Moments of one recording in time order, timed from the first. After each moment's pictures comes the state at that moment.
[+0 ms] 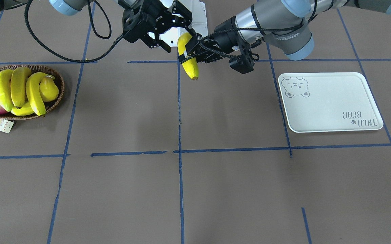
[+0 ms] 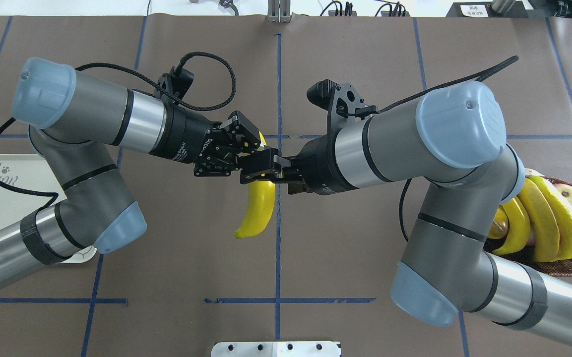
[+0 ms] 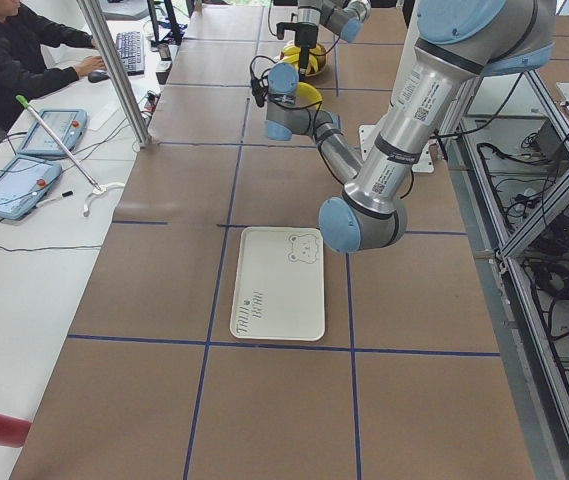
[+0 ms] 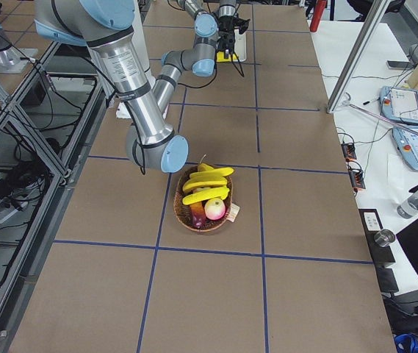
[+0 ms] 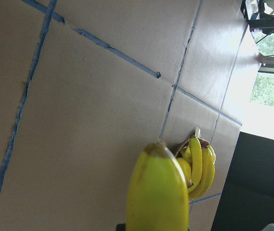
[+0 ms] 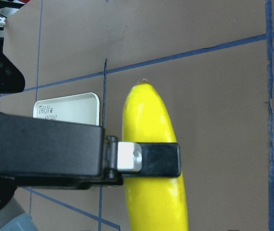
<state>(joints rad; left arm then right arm) -0.69 -2.13 -1.72 -2.57 -2.21 -1.94 0.54 -1.00 1.99 -1.11 2.00 1.48</state>
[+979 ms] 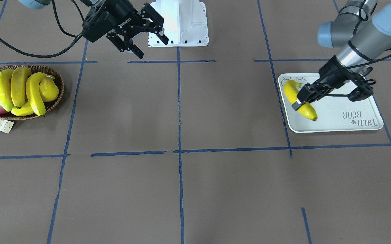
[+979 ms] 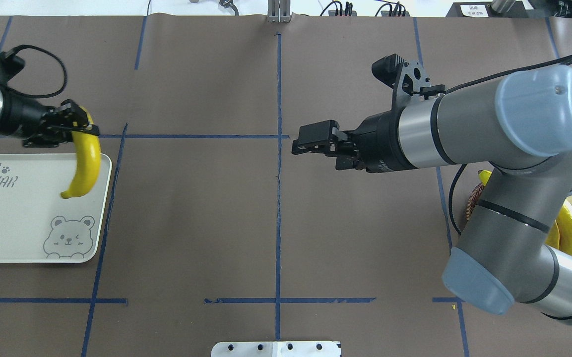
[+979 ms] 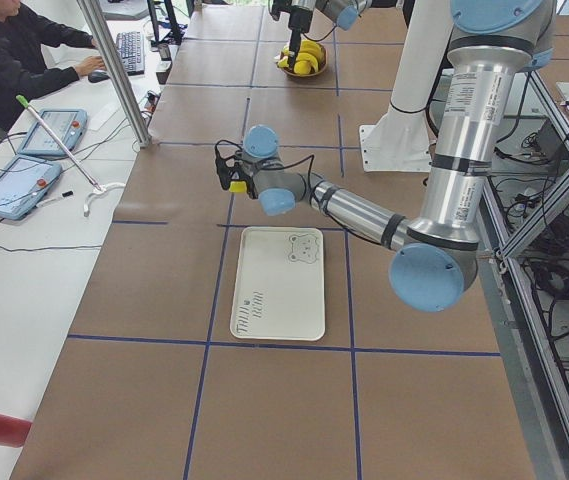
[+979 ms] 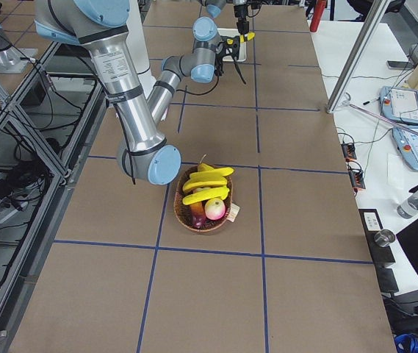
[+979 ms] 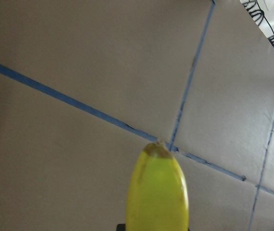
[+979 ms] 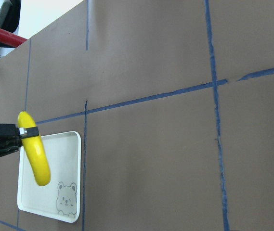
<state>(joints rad) -0.99 -1.64 -1.76 -2.34 -2.22 -1.41 0.64 -1.14 2.09 -1.12 1.96 1.50</state>
